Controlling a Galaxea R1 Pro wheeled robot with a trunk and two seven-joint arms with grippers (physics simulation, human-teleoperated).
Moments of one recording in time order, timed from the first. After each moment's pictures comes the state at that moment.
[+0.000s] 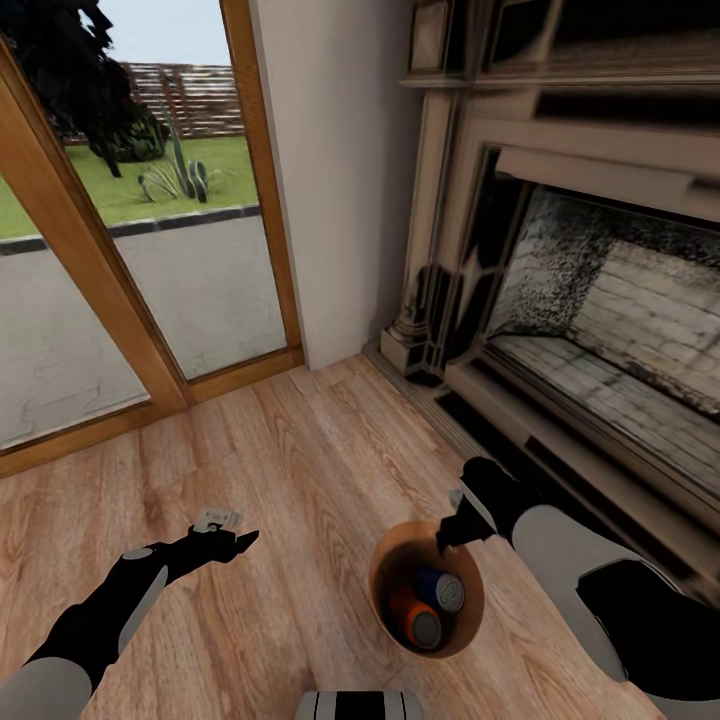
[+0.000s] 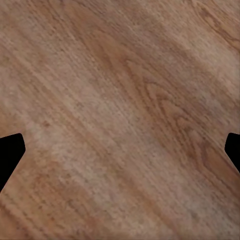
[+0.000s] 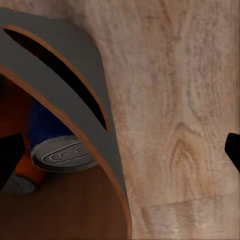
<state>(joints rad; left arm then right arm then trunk) -0.54 0.24 -0.09 -0.79 0.15 0.26 -0.46 -1.04 0.00 0.36 -0.29 0.02 1.05 0.26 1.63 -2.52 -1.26</state>
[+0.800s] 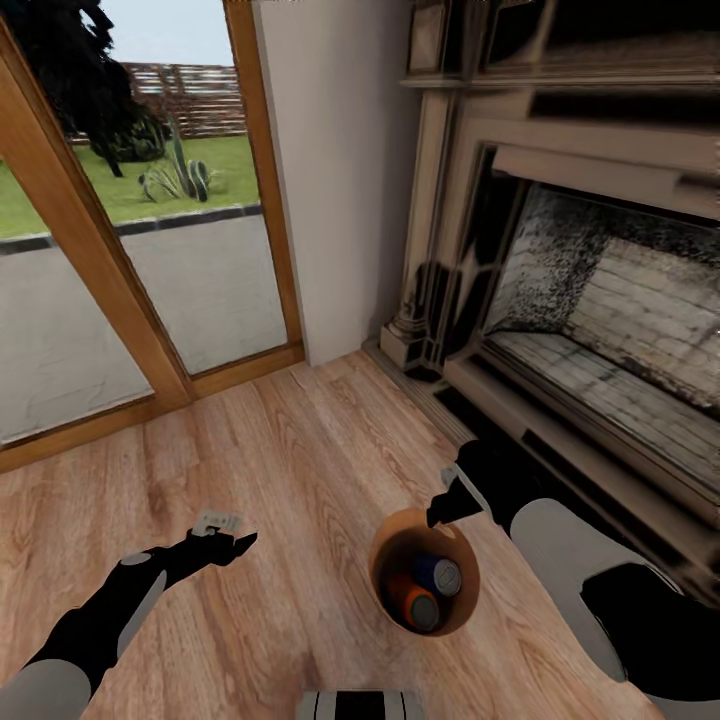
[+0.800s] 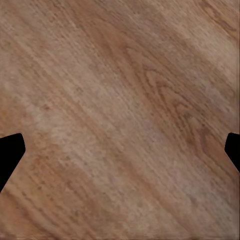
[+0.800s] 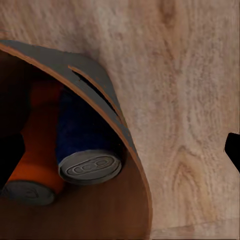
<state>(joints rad) -0.54 0.24 -0.09 -0.76 0.15 0.22 -0.46 -1.04 0.00 0.36 -0.43 0.02 1.05 0.26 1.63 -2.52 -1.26</state>
